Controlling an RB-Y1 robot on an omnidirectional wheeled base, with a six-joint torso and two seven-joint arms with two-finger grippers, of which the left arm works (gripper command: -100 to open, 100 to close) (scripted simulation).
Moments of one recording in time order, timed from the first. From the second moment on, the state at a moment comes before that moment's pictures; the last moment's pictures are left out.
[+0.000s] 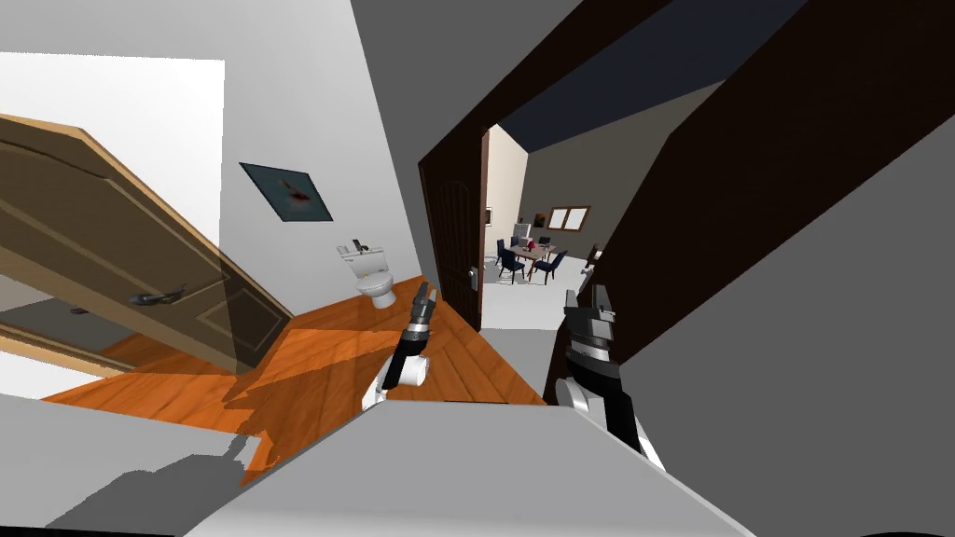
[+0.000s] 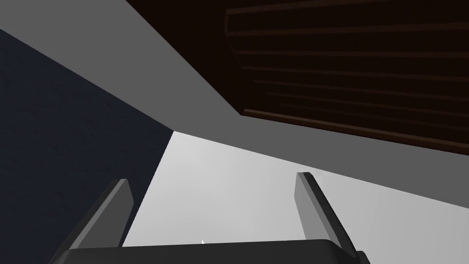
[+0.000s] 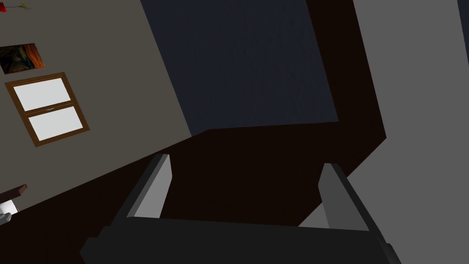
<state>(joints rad) 0.22 0.09 -0.12 -1.86 0.05 -0.55 -0.06</state>
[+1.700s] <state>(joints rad) -0.04 0.08 -0.23 -1.43 0.06 -0.51 0.01</state>
